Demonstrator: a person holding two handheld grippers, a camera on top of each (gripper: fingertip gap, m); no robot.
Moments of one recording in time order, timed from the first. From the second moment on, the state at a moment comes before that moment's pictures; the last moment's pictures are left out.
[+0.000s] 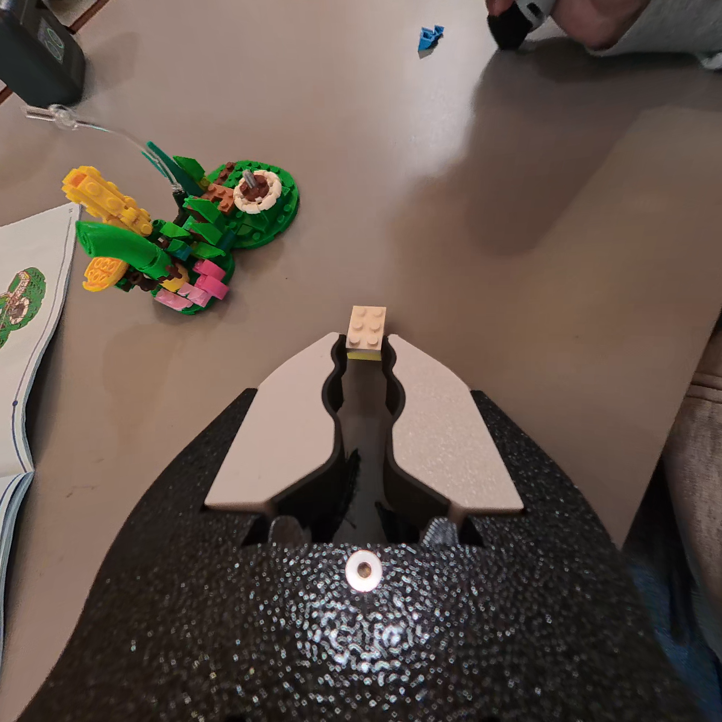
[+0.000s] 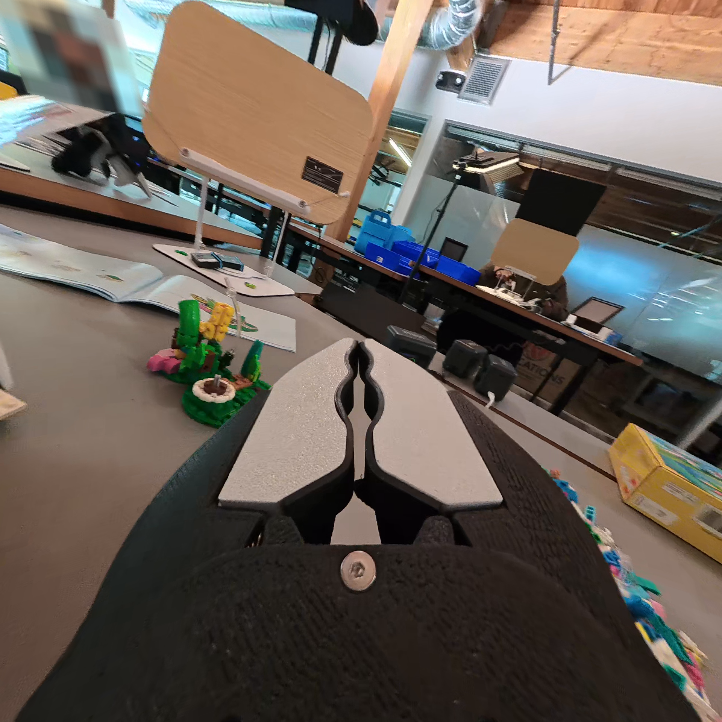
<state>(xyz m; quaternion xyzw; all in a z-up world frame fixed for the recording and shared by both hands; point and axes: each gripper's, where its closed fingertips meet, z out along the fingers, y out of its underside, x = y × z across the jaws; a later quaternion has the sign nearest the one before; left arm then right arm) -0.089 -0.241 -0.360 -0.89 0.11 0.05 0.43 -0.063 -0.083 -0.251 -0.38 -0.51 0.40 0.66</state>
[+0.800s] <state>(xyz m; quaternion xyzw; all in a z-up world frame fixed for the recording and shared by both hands) -0.081 -0.242 -0.364 -0.90 0.11 0.00 0.42 -0.052 -0.096 -0.236 -0.33 -0.51 0.39 0.69</state>
